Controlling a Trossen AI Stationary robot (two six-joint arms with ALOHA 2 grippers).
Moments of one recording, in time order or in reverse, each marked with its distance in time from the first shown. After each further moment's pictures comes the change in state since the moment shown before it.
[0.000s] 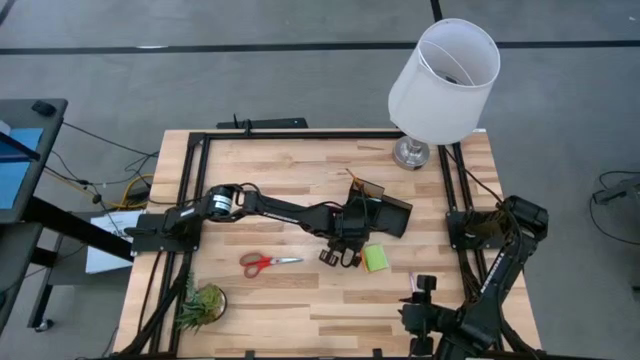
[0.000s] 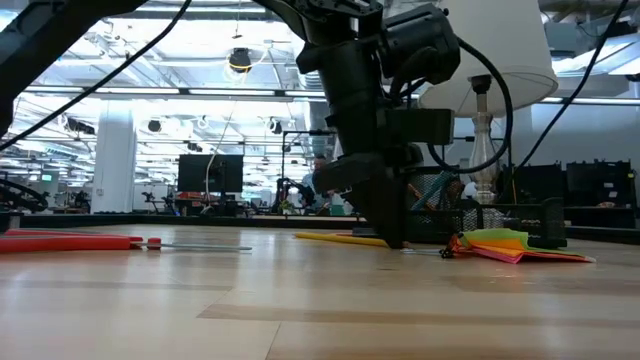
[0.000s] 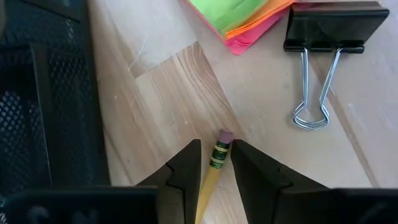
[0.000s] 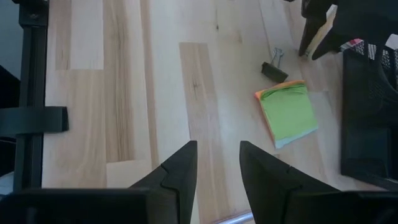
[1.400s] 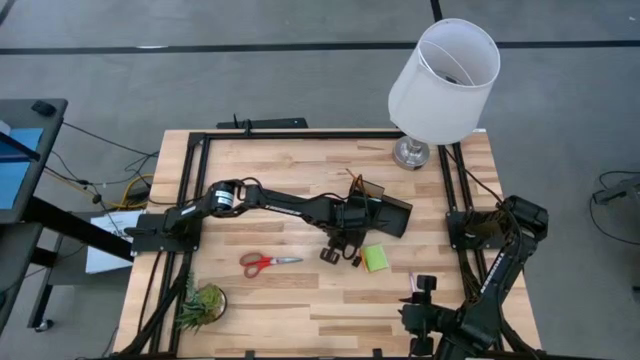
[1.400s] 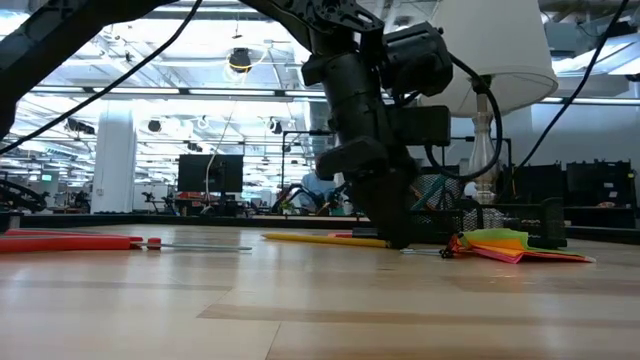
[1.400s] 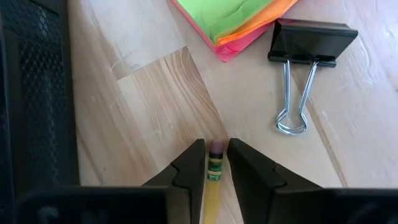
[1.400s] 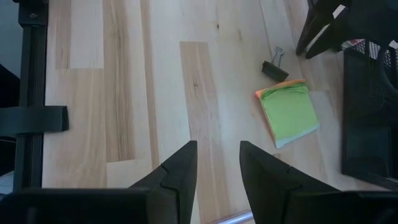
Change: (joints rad) left arm 0.057 0.009 0.009 -0.076 0.162 -0.029; right arm 0.000 0.000 0.000 0.001 -0.003 0.001
